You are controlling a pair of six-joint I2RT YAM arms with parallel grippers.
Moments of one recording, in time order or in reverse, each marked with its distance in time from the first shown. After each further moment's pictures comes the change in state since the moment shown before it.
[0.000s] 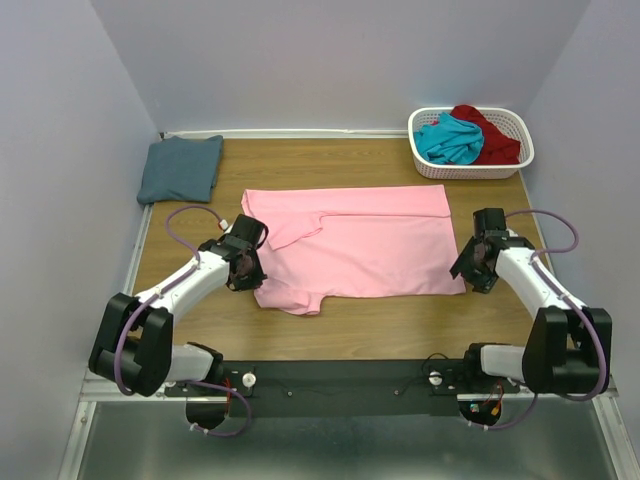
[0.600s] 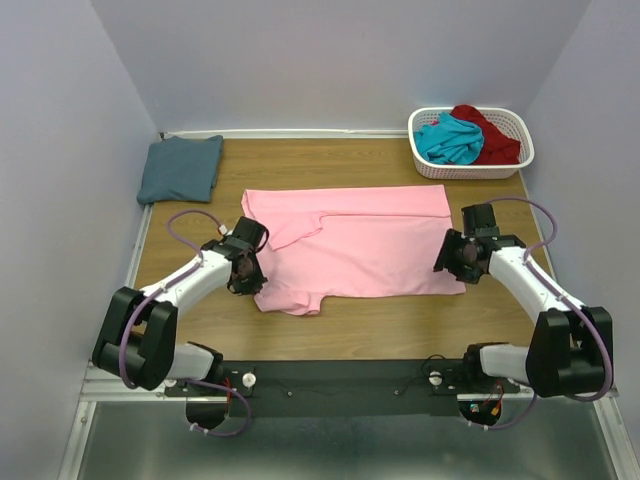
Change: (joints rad) left arm 0.002 0.039 -0.019 -0.008 0.006 -0.040; right arm 0.103 -0.001 0.015 0.100 -0.163 -0.138
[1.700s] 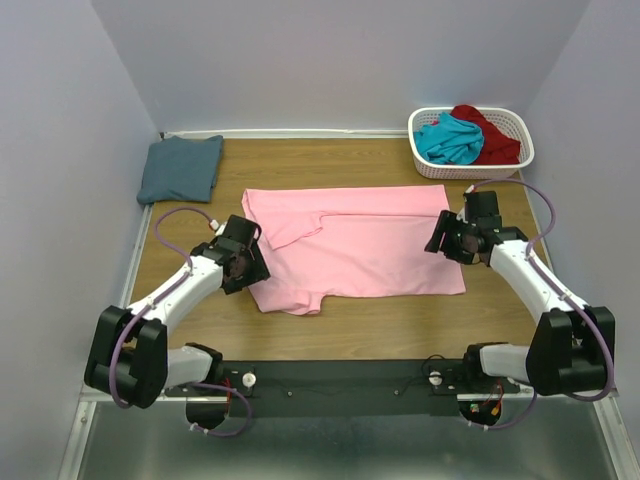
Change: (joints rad) left arm 0.036 -0.092 -0.003 0.022 -0.029 0.026; right arm 0.009 0.019 0.079 0.103 -0.108 -0.043
